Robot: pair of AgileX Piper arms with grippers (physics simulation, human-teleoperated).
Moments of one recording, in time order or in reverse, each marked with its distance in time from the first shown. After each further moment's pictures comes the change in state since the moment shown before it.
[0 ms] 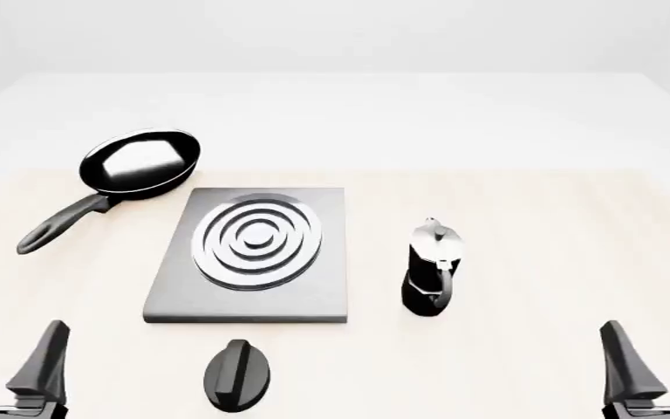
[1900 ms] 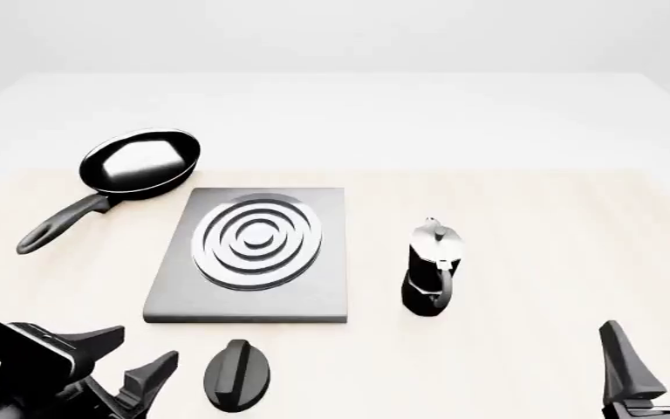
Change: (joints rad) left arm -0.425 0.549 -0.223 0.259 -0.014; right arm 0.000 0.000 0.000 0.000 0.000
